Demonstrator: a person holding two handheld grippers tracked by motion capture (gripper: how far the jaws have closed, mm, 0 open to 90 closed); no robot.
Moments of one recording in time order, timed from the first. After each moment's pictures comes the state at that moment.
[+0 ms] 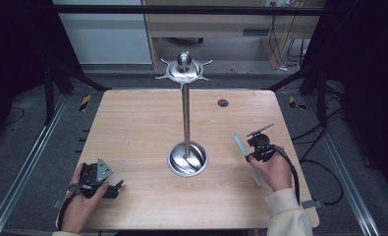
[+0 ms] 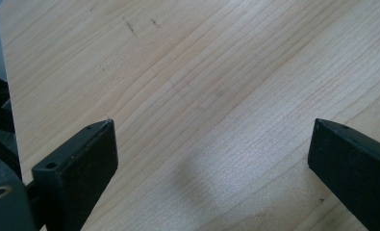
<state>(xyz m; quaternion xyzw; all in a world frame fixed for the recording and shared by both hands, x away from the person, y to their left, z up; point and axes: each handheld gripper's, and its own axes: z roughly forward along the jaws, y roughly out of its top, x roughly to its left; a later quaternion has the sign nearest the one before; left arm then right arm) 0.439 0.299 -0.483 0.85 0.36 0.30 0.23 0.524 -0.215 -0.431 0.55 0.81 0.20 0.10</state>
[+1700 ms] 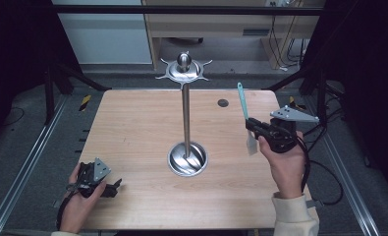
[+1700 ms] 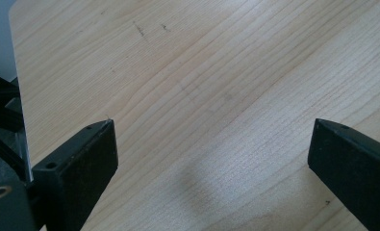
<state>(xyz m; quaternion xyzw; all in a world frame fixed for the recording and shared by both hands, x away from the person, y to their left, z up) 0.439 0.303 -0.479 0.84 0.36 0.31 0.24 0.464 -0.212 -0.307 0.44 0.71 0.50 0.24</state>
